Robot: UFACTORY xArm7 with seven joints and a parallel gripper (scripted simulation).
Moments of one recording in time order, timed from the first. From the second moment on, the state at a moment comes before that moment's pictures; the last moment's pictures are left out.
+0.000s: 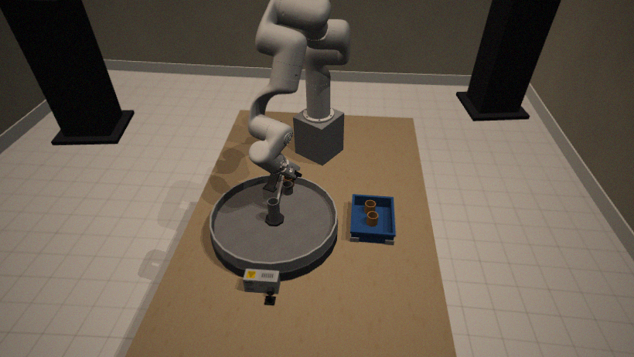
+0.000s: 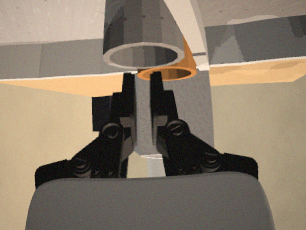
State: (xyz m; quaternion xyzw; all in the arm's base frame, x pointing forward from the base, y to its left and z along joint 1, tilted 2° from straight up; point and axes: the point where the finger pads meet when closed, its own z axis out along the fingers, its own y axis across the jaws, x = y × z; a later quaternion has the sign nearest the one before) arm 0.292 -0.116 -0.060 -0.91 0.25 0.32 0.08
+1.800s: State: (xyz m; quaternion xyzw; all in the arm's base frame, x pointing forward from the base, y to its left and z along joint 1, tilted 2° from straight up) arm 0.293 -0.115 -0.067 -0.91 0.25 0.32 0.08
